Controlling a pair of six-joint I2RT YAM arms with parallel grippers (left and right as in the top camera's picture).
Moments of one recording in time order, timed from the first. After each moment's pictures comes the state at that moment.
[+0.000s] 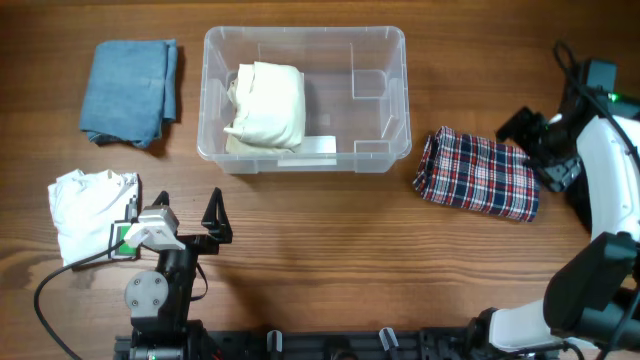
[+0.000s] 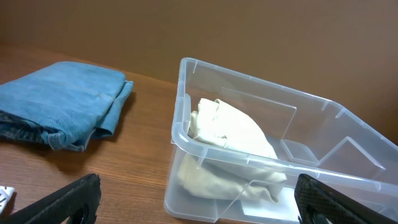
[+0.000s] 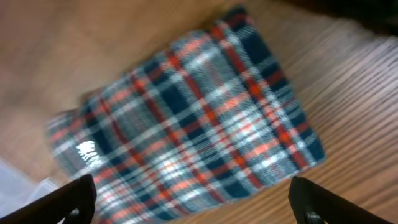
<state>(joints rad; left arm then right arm) 0.03 0.01 0.02 -0.08 0.10 -0.30 -0.31 1.66 1.30 -1.06 -0.05 0.53</state>
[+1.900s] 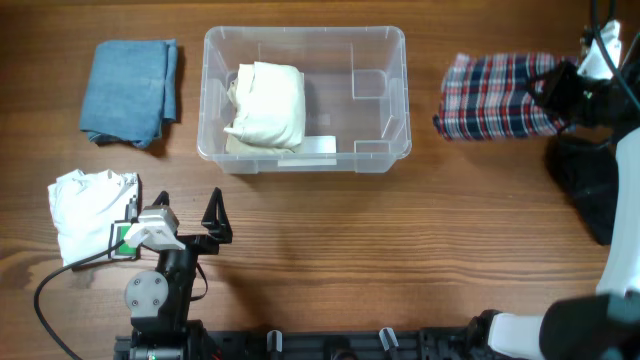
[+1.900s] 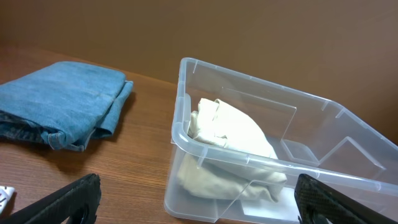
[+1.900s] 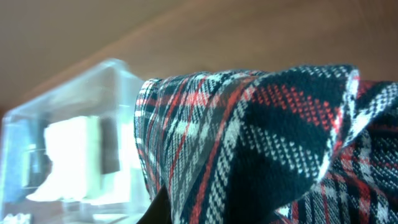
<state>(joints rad) 0.03 0.01 0.02 -0.08 0.10 -0.30 -0.33 1.53 1.54 -0.94 -0.47 0.13</state>
